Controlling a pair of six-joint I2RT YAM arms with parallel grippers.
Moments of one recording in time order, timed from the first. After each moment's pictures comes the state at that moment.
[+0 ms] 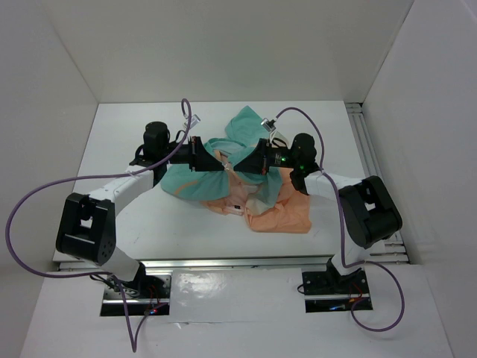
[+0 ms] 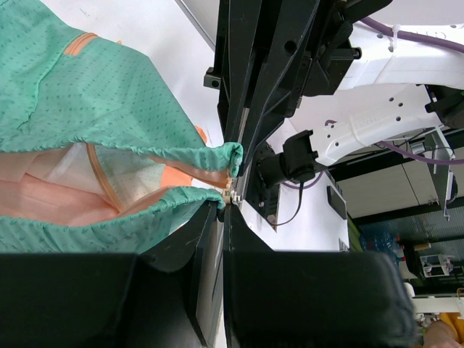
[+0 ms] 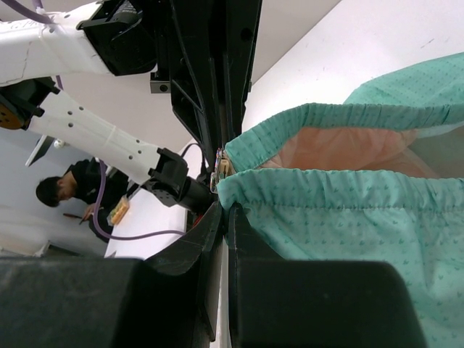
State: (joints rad) left arm -0.23 1.53 0.97 0.30 1.16 -0.64; right arm 0.38 1.66 0.84 0.94 -1.07 0.88
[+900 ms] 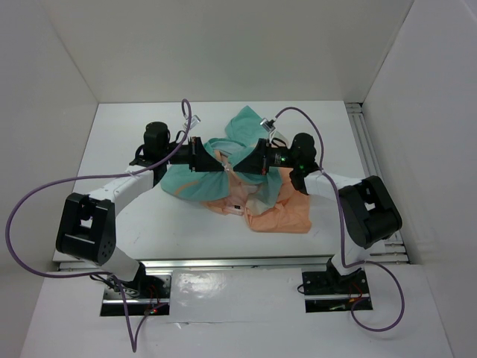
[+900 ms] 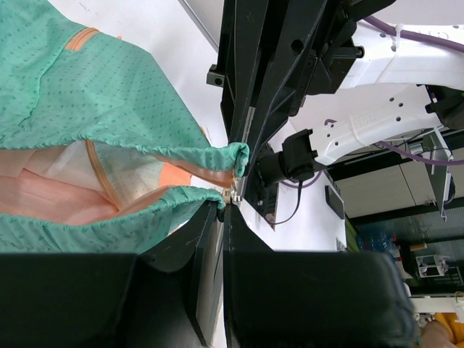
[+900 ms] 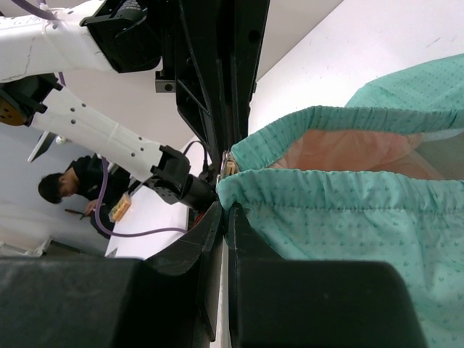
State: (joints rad) left arm -0.23 1.53 0.97 0.29 1.16 -0.64; right arm 0.38 1.66 0.85 0.94 -1.08 0.88
